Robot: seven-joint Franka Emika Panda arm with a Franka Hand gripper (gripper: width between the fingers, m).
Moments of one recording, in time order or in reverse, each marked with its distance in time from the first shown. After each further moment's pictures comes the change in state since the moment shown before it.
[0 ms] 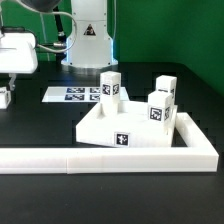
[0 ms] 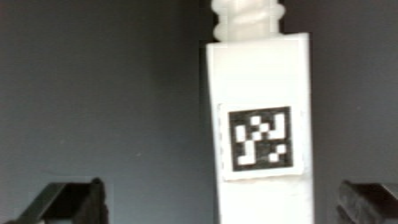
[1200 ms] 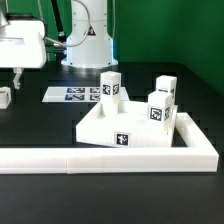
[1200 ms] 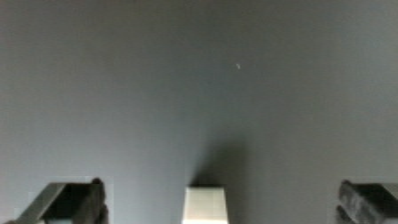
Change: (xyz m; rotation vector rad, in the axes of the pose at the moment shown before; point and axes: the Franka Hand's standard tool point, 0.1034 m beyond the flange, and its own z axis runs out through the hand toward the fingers) arm 0.059 -0.024 -0.031 -0.017 0.085 0.007
